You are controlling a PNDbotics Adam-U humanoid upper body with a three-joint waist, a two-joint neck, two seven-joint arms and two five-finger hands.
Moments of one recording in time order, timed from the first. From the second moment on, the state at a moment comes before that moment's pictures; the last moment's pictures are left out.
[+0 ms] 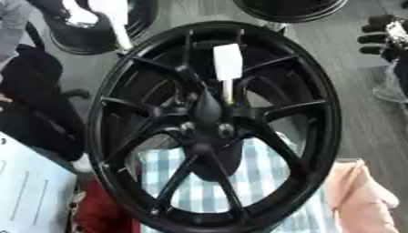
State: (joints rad) left arm -1.03 0.88 -0.30 -1.63 -0.27 0.44 -0.65; right arm -0.54 -0.44 -0.13 -1.52 -0.10 0.05 0.08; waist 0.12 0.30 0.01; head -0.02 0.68
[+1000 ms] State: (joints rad) left arm -0.50 1.06 0.03 -1.53 -0.11 0.42 -0.41; right arm -0.53 -0.46 -0.17 -1.52 -0.10 0.04 0.04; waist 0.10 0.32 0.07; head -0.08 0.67
